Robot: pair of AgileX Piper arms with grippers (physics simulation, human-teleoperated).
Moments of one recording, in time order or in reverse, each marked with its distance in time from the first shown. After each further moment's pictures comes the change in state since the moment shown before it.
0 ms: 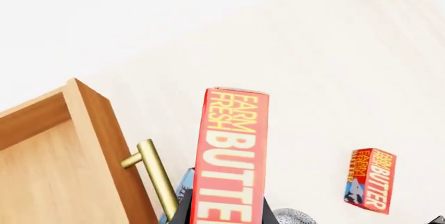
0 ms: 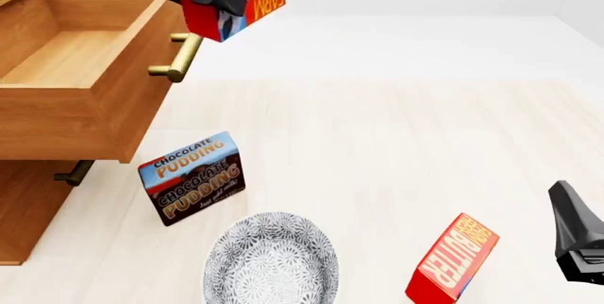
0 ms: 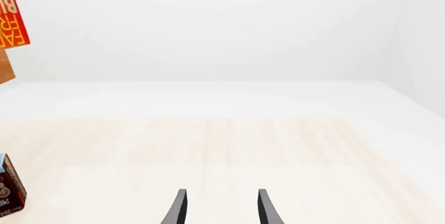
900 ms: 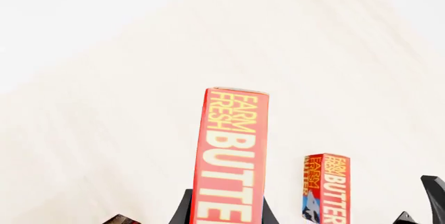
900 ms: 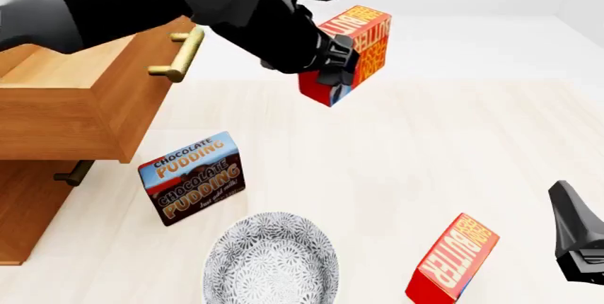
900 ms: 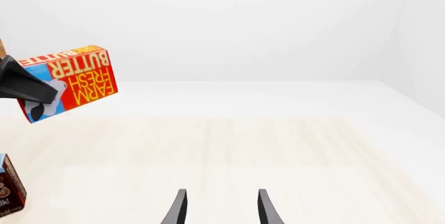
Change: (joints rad) left arm -0.249 0.171 0.156 -0.347 -0.108; right arm 0.000 0.000 0.000 0.000 0.000
